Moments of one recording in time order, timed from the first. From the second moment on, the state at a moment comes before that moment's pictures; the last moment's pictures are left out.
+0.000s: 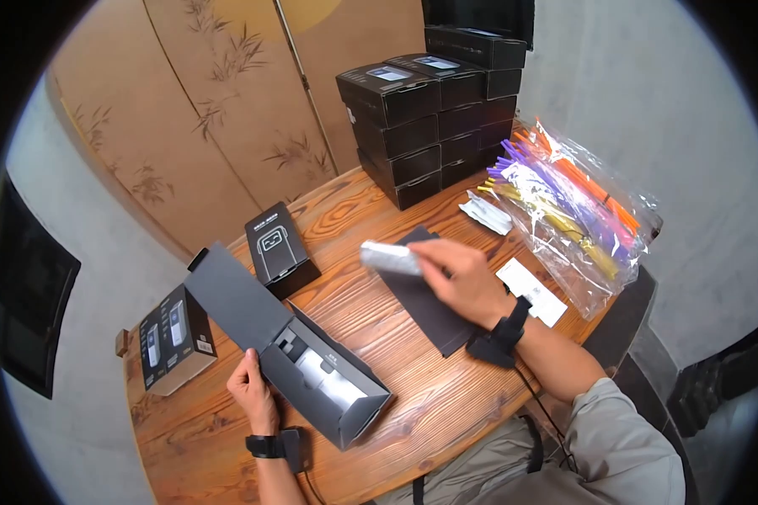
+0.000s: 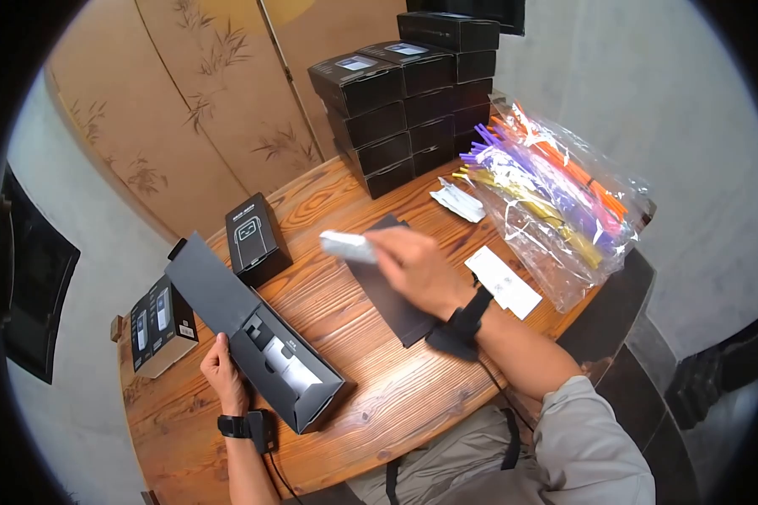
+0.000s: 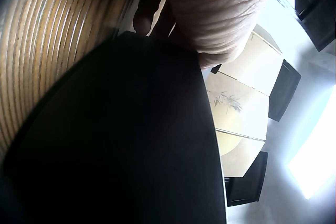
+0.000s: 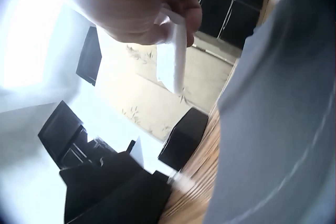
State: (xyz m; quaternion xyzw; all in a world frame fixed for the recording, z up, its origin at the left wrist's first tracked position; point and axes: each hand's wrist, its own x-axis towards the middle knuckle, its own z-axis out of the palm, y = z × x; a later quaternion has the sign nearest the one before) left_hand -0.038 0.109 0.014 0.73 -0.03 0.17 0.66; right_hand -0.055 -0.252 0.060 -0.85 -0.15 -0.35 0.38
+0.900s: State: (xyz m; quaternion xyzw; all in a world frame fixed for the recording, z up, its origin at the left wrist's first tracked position) left_hand -0.039 0.106 0.016 0.71 -0.01 0.18 0.68; right_hand -0.030 -0.305 0.044 -0.87 0.02 -0.34 0.37
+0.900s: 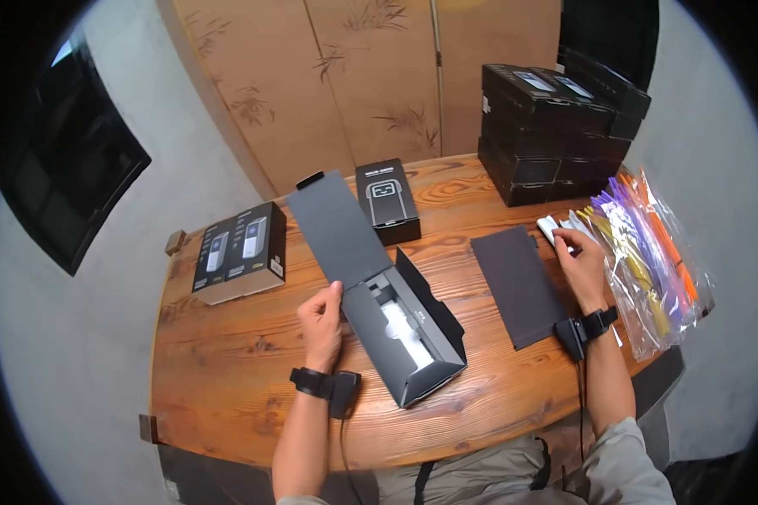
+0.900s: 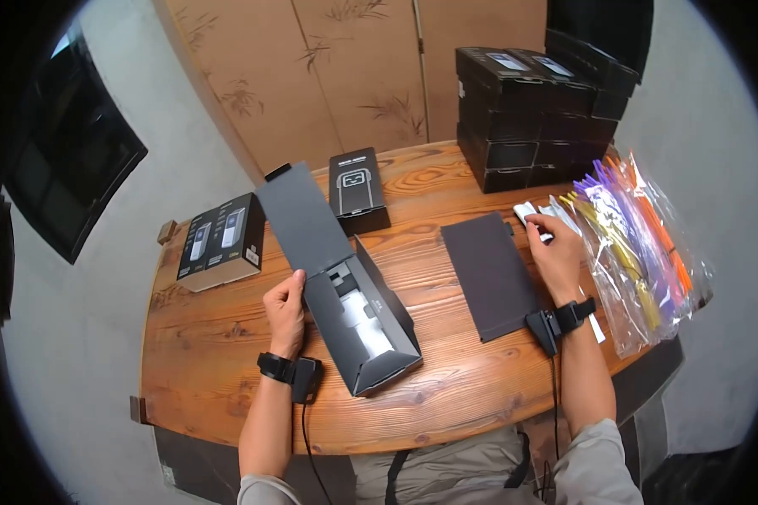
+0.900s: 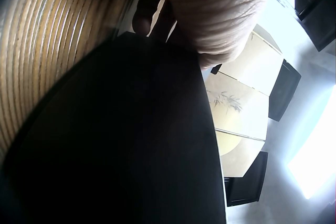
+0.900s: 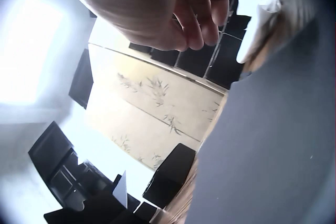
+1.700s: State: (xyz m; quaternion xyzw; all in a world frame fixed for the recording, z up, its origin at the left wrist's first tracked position) left_hand -0.036 0.112 0.010 0.71 -0.01 0.17 0.69; right_hand -0.050 -0.109 0.115 -0.88 -0.36 0.11 0.29
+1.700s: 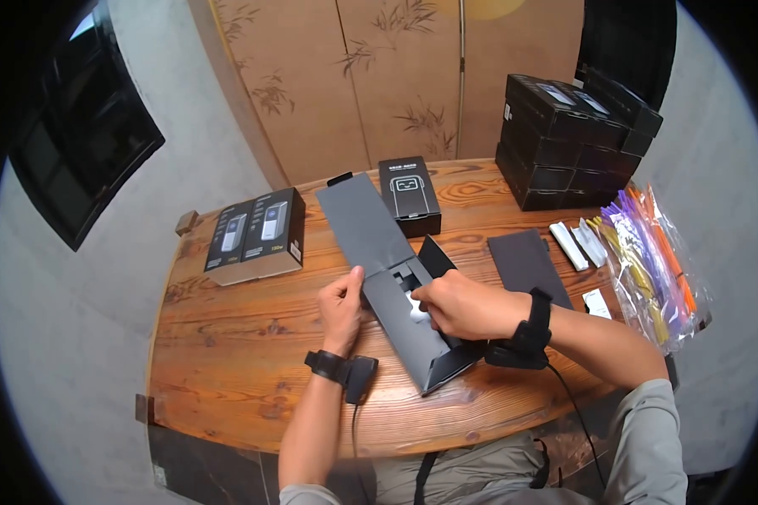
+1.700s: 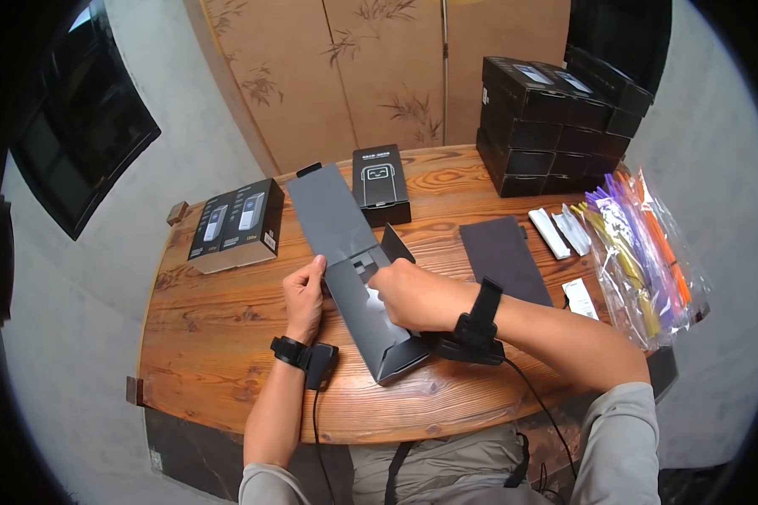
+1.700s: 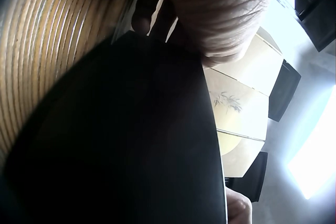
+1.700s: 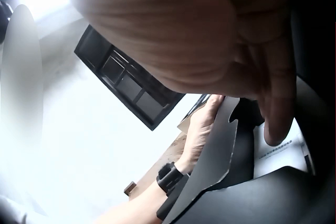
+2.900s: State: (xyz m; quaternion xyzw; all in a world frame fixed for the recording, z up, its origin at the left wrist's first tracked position) left_hand -0.032 0.113 0.011 0.69 0.00 0.13 0.72; right_hand -0.040 -0.058 0.081 -0.86 -0.51 0.05 -0.02
